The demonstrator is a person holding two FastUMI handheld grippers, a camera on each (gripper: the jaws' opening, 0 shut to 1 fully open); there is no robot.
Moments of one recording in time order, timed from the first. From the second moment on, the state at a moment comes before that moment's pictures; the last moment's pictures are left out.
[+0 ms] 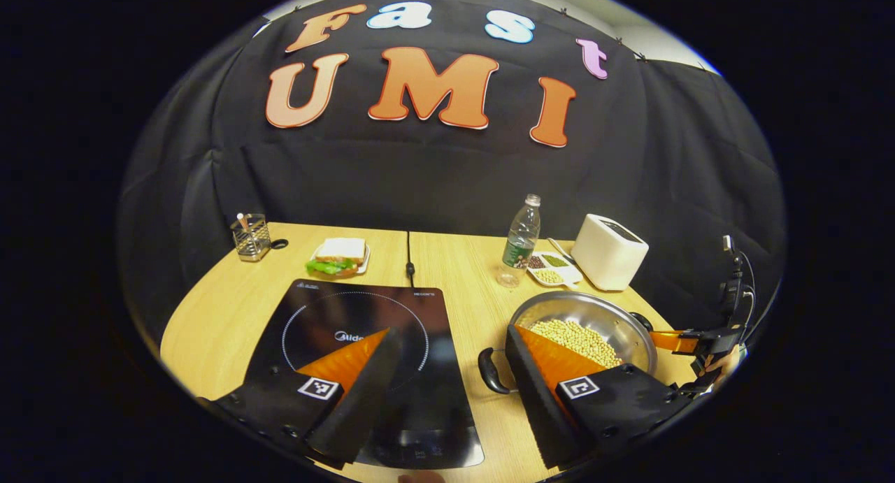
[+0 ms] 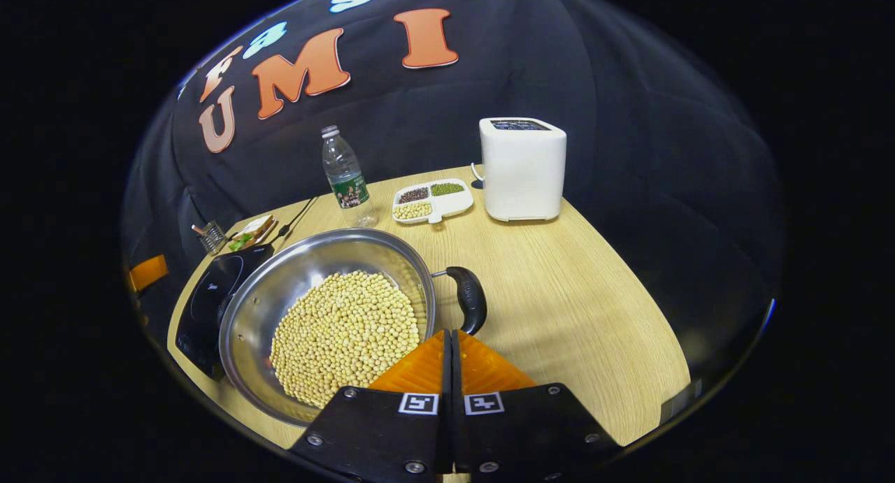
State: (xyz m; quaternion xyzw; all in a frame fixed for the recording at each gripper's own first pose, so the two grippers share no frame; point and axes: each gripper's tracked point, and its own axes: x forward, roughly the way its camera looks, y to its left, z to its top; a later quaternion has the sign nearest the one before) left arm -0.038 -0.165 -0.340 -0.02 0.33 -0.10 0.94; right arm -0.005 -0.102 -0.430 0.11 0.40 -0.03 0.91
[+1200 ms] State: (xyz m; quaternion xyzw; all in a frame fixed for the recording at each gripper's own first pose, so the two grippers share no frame) left arm -0.048 -0.239 -0.430 -0.04 0.39 -0.11 0.91; right arm 0.028 -0.118 -0.404 0.09 0.31 -0.06 0.94
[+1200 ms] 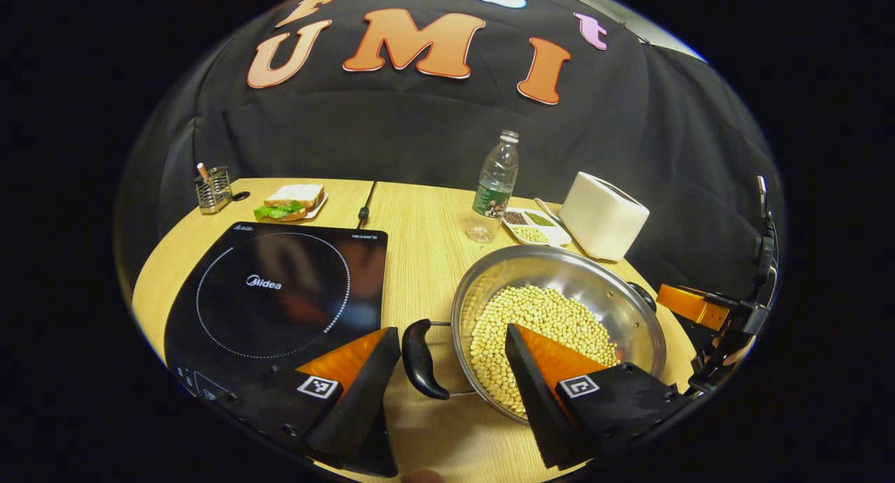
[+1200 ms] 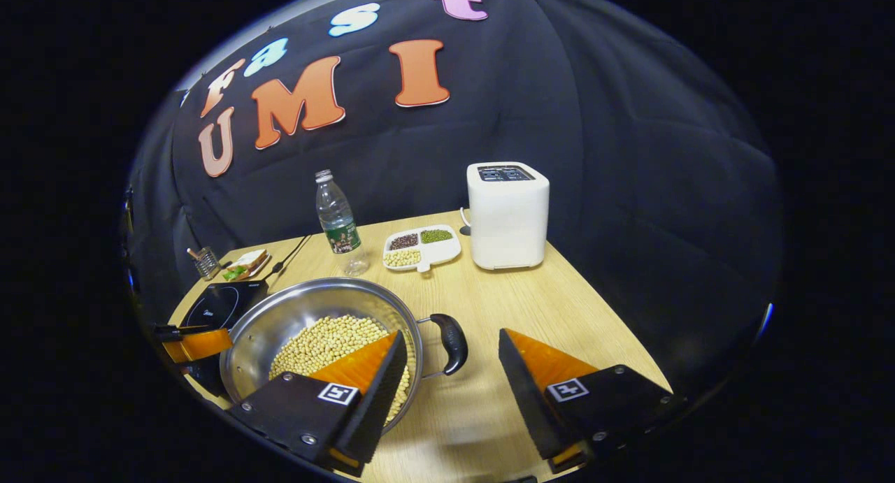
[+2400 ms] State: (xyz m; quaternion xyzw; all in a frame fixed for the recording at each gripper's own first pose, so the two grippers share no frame) left arm -0.028 -0.233 -0.470 -0.02 0.42 -0.07 0.90; right arm 0.047 -0.102 -0.460 0.12 0.39 -0.06 0.91
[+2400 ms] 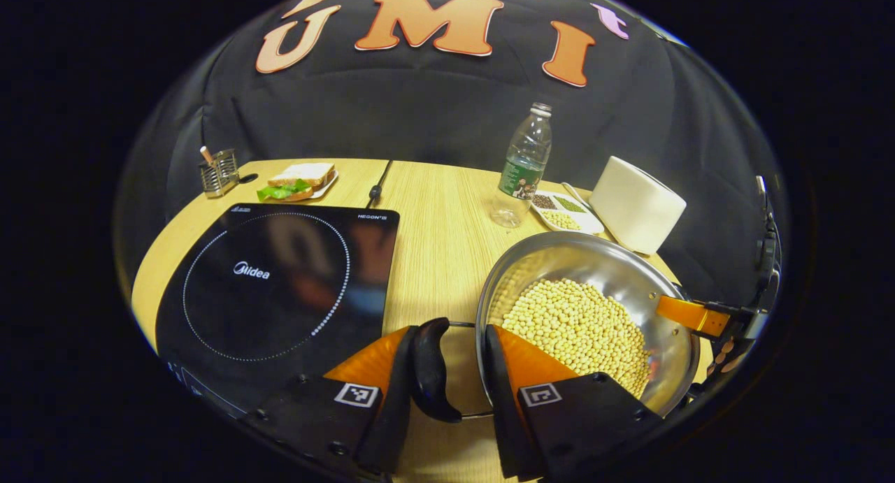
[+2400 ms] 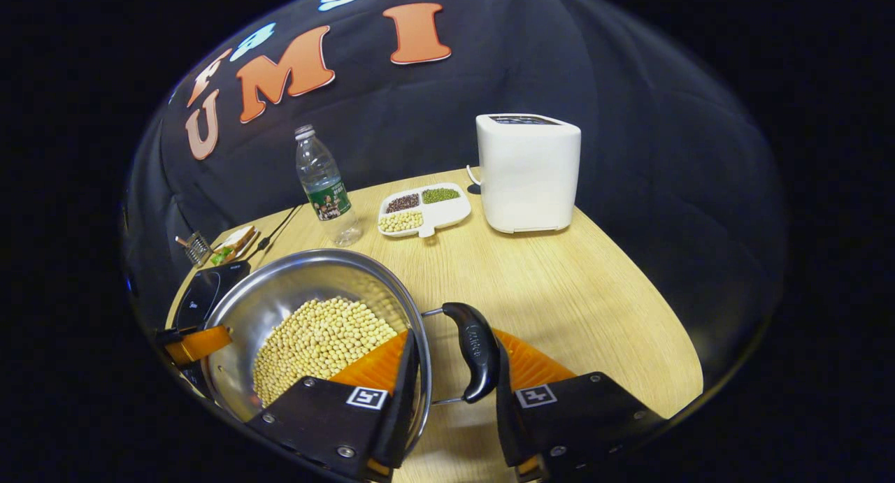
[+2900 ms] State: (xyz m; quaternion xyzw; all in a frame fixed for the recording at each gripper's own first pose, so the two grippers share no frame) left arm -0.026 -0.231 -0.430 -0.04 0.41 -0.08 0.91; right arm 0.041 -0.099 -0.407 0.14 0.35 -0.08 0.92
